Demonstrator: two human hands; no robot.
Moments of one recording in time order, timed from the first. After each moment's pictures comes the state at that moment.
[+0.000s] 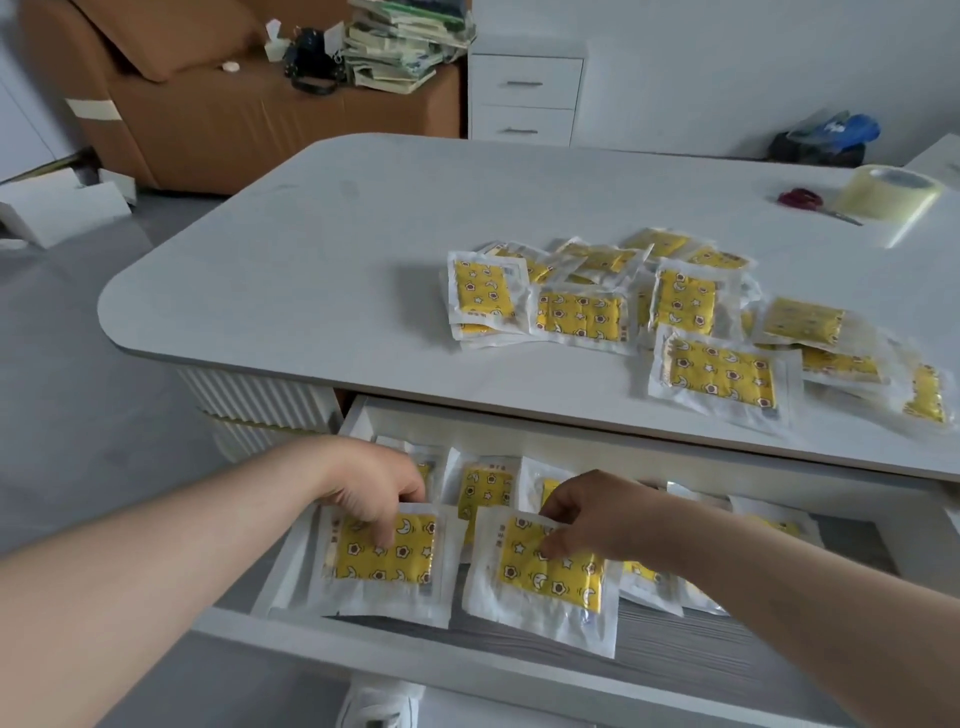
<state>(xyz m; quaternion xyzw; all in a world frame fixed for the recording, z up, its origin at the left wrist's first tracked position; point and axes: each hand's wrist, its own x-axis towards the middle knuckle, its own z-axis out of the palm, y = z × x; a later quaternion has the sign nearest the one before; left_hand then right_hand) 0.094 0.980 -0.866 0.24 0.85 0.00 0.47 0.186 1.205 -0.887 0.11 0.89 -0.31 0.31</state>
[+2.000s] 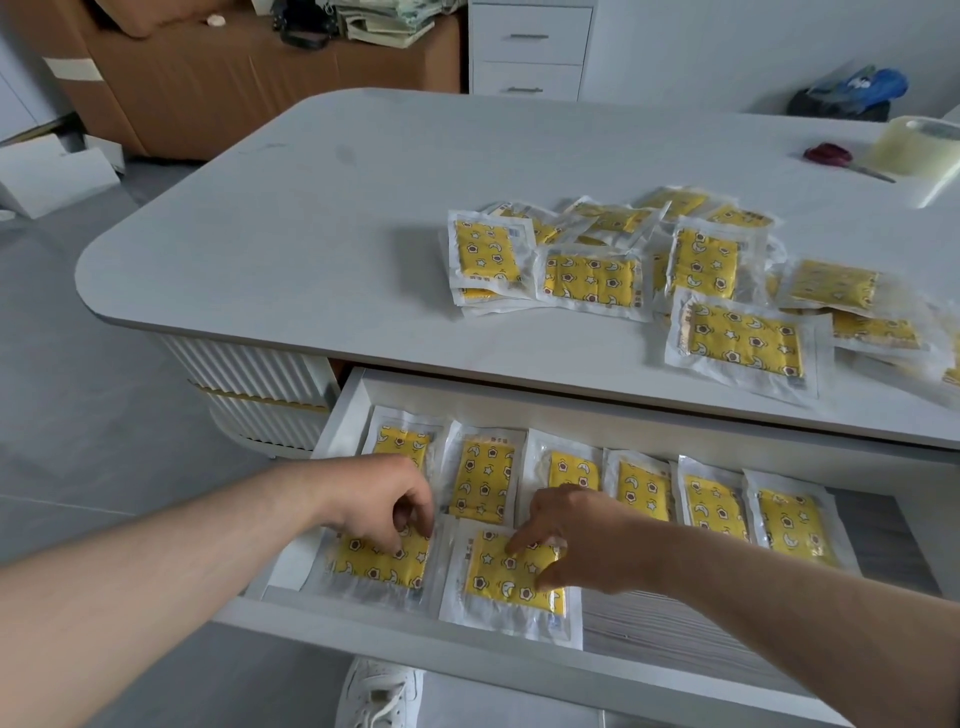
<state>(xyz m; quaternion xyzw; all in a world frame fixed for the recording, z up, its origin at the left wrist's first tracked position) 0.105 0.962 -0.917 0.32 0.86 0.07 0.38 0.196 1.198 -0.932 -0.15 0.93 -0.23 0.27</state>
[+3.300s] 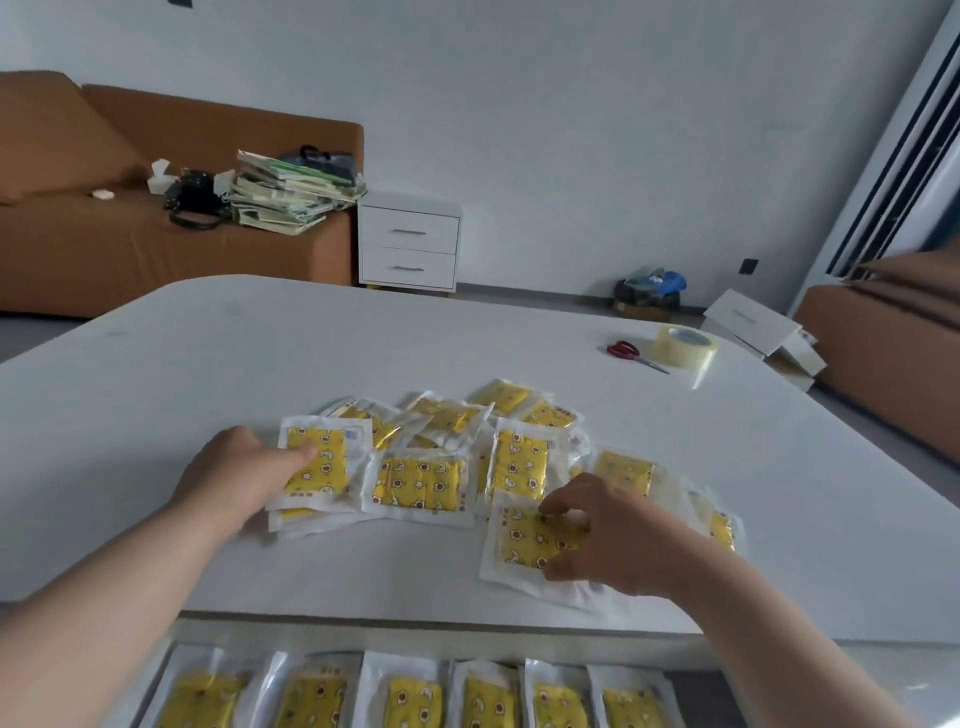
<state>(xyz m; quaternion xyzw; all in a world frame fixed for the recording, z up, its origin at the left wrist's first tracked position) -0.008 1.055 -0.816 -0.06 0.91 0.41 -0.01 0.161 1.344 -0.780 0.09 0.98 -0.18 0.08</state>
